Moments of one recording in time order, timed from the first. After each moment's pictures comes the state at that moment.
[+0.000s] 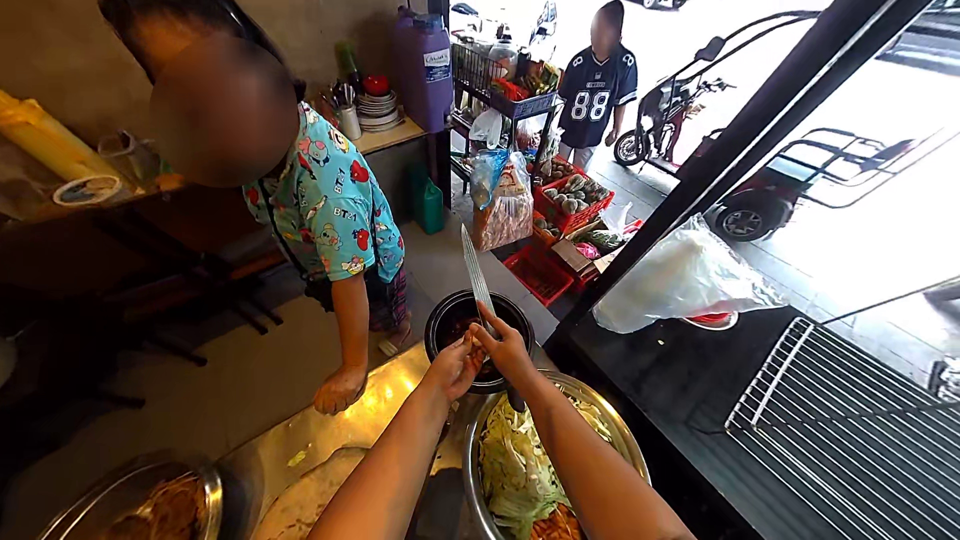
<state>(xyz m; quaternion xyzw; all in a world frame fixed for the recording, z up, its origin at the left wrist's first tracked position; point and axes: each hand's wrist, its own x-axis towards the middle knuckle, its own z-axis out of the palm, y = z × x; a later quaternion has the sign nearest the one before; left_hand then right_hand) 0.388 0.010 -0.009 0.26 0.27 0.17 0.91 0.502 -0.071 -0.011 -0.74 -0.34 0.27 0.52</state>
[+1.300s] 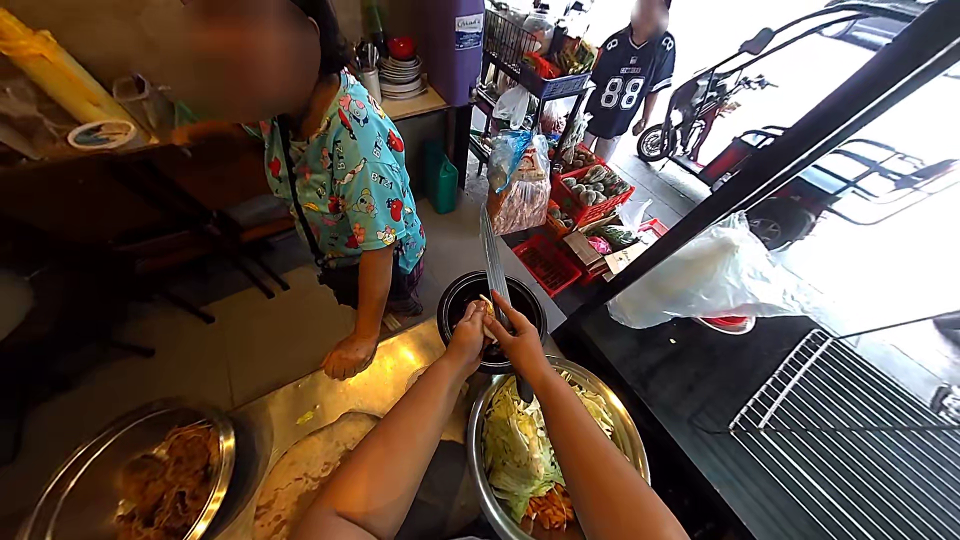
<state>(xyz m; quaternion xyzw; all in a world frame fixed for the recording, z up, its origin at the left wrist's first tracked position) 0.400 0.011 -0.004 0.46 0.32 0.20 0.80 0.489 -0.082 -0.013 -0.74 -0.35 0.26 0.50</state>
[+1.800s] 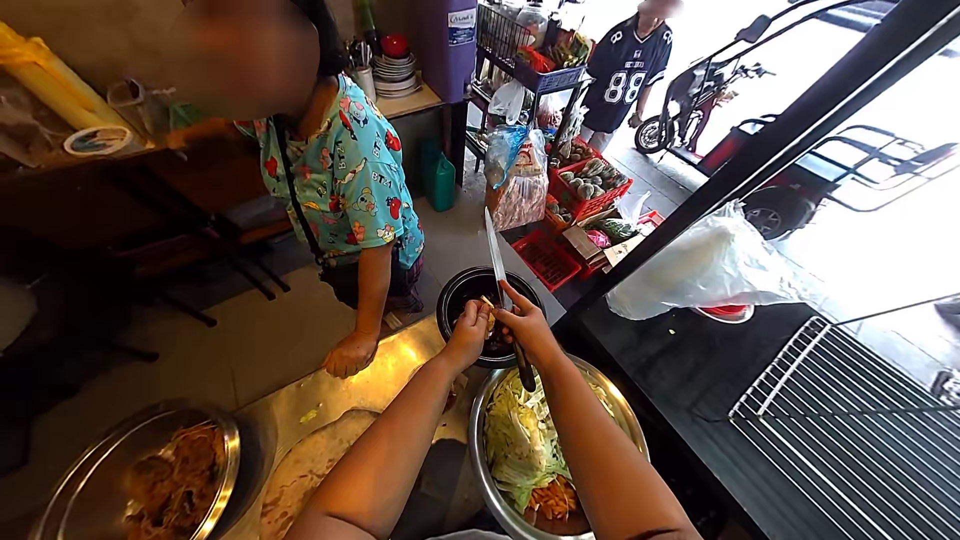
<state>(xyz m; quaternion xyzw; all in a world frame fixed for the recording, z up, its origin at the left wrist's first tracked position) 0.386 0.023 -0.008 0.75 0.26 0.13 0.60 0.502 -0.076 0.001 -0.63 -0.19 0.40 0.64</state>
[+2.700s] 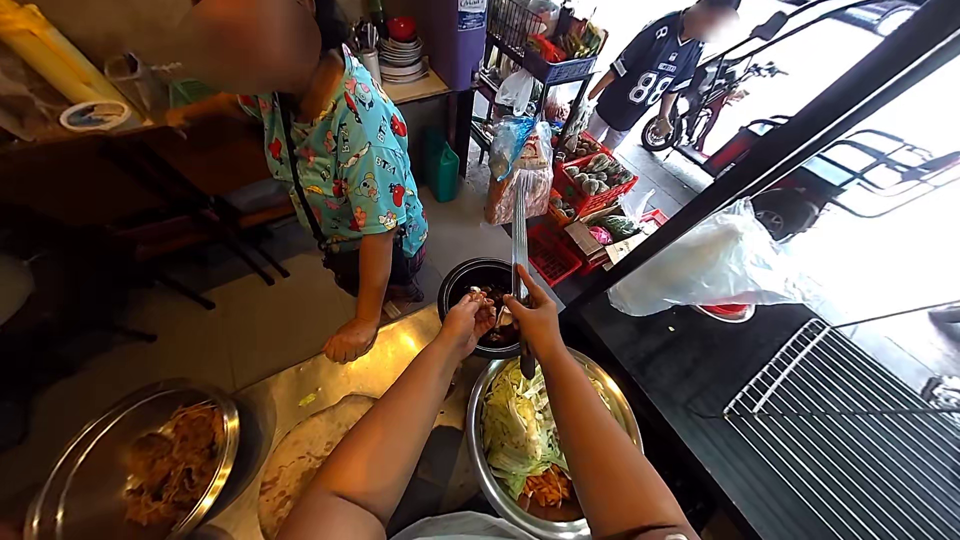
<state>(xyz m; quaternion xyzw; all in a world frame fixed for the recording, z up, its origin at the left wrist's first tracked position) 0.395 0.022 -0.010 0.34 0.36 0.18 0.85 0.500 -0.083 0.003 -0.70 -0.22 0.26 0.63</state>
